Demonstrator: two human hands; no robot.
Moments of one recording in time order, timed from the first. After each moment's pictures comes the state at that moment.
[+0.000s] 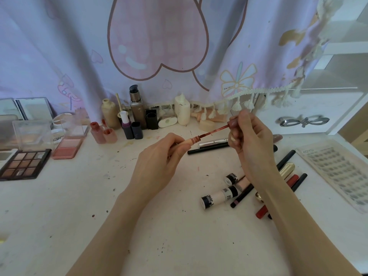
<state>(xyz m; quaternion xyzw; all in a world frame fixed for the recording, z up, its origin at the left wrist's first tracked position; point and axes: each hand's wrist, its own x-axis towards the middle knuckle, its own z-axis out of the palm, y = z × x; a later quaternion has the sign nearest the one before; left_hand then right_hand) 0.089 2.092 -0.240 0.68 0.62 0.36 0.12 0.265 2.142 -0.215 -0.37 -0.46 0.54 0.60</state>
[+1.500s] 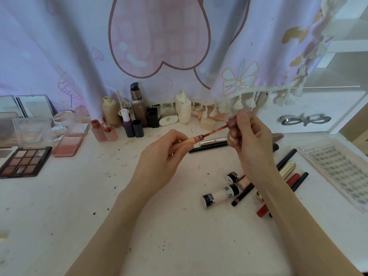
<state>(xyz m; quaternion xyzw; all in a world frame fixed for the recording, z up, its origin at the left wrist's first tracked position) 0.089 2.091 -0.237 0.68 0.59 0.39 0.16 0.261 2.141 -0.217 -0.37 -0.48 0.52 0.60</state>
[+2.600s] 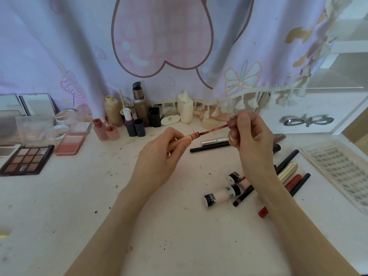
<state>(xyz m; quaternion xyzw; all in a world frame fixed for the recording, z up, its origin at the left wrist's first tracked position) 0.089 2.093 -0.237 0.65 0.63 0.39 0.15 0.256 2.134 -0.217 -0.38 -0.54 0.44 0.61</state>
